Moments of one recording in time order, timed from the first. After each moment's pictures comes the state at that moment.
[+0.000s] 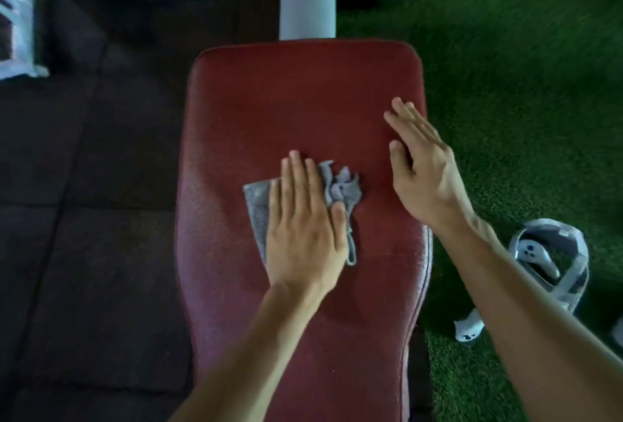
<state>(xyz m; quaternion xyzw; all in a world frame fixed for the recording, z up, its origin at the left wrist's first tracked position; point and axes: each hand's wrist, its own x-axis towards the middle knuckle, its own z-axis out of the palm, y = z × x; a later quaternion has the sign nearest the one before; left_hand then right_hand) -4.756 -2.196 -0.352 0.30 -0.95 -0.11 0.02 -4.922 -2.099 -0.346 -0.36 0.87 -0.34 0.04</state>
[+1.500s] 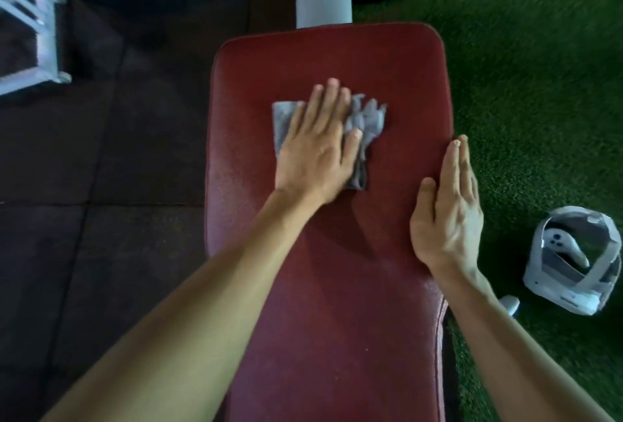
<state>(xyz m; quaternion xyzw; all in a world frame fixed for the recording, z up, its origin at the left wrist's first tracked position) -4.807 -2.278 -0.361 0.16 -0.98 -0.11 0.05 -4.837 -2.075 -0.377 -0.17 0.93 -0.32 -0.05</state>
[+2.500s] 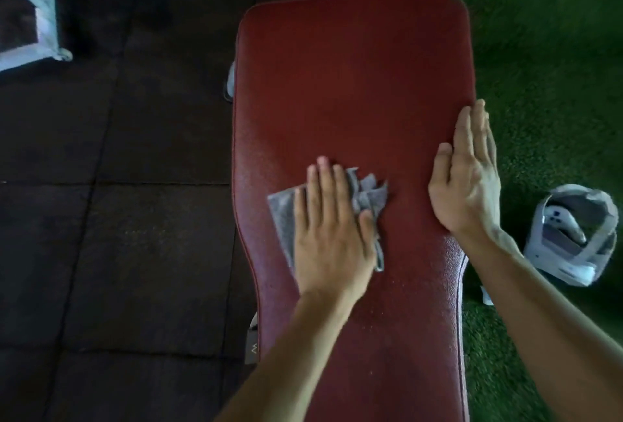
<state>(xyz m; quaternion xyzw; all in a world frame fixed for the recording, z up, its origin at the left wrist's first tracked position) -4.661 -2.182 -0.363 0.29 -0.95 -0.11 0.02 -4.825 -2.076 -0.369 -0.22 0.94 -0.26 -0.02</state>
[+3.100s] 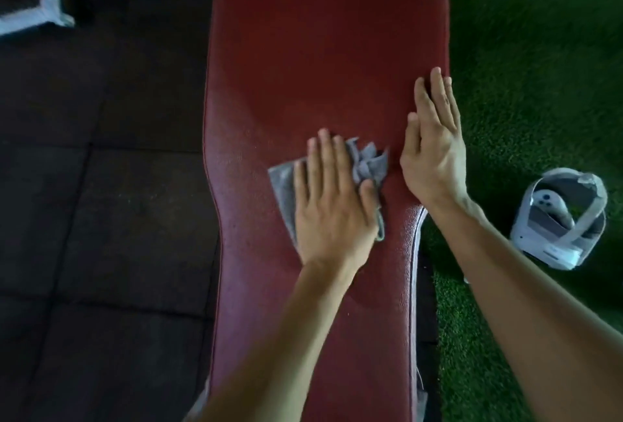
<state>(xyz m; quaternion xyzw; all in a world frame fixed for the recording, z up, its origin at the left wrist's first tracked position) -4.667 -2.116 -0.366 0.34 -0.93 -0.12 0.03 -4.817 -2.051 -0.377 -0.29 0.90 -0.34 -0.01</state>
